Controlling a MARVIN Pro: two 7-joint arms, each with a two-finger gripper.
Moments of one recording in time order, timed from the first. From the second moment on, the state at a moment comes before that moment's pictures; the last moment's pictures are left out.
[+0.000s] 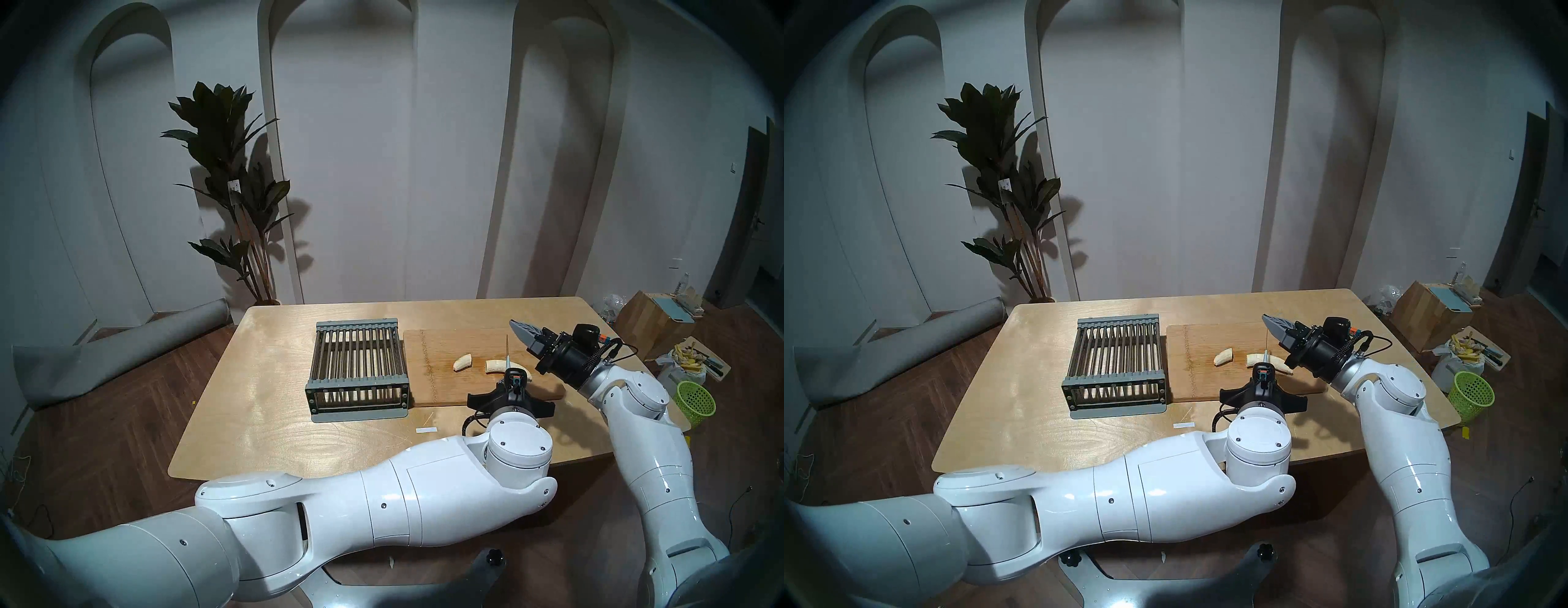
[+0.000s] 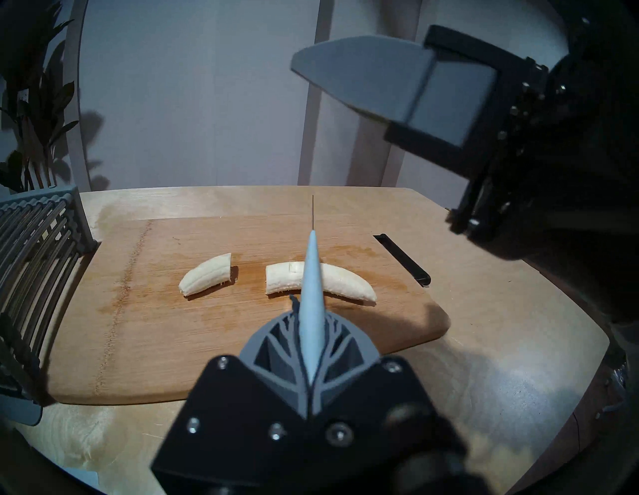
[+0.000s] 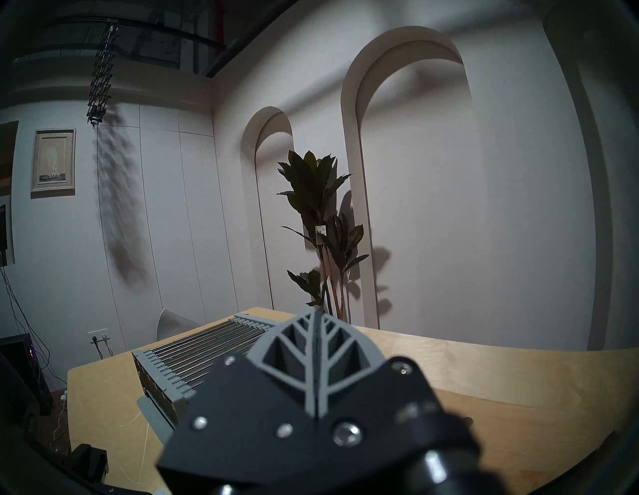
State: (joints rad) left arm 0.92 -1.62 -0.17 -1.33 -1.03 0.04 1.00; right arm -1.41 -1.17 1.72 -1.34 0.53 0.04 0.98
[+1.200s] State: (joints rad) left arm 0.93 -1.63 -0.16 -1.28 -1.06 0.04 0.96; right arm -1.28 -1.20 1.63 -1.09 0.48 -0.02 0.98
